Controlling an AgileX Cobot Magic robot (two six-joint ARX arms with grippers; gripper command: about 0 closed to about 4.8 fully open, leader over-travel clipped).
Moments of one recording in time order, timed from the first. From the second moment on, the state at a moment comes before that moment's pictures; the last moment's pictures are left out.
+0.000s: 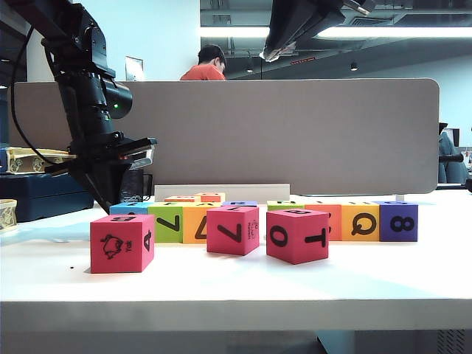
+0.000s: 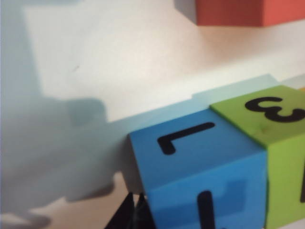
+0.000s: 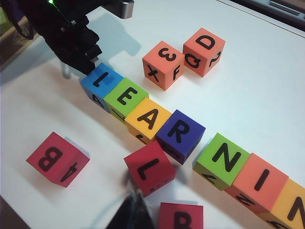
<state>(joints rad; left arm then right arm) -0.18 2.23 2.00 -1.24 0.24 0.07 0.68 1.37 1.24 -0.49 0.01 0.05</state>
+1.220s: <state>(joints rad) -0.22 2.22 2.15 -1.33 0.03 0.04 0.68 1.37 1.24 -0.51 0.01 0.05</state>
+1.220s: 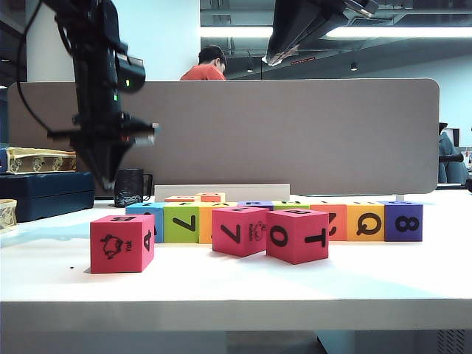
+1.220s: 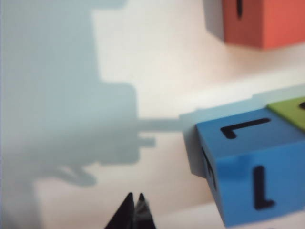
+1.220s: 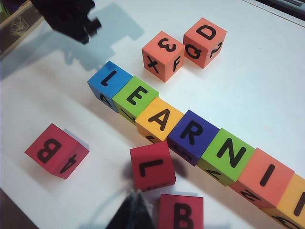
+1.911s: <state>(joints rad) -0.43 2.07 2.19 -1.30 0.18 0.11 0.53 1.37 1.38 -0.79 0.10 0.00</state>
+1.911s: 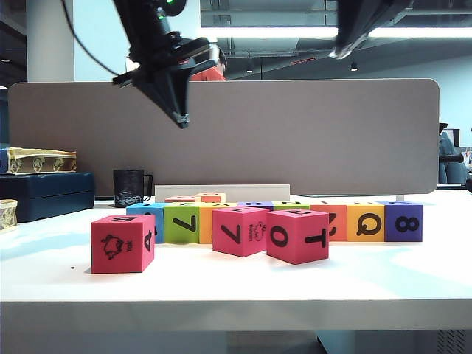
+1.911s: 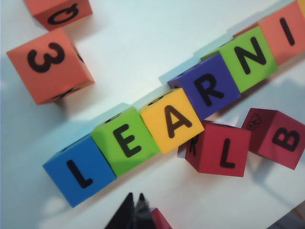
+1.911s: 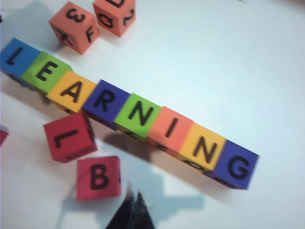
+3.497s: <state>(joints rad) -0.65 2.17 2.01 -1.05 0.09 0.18 0.49 1.35 1.43 -0.87 0.11 -0.03</state>
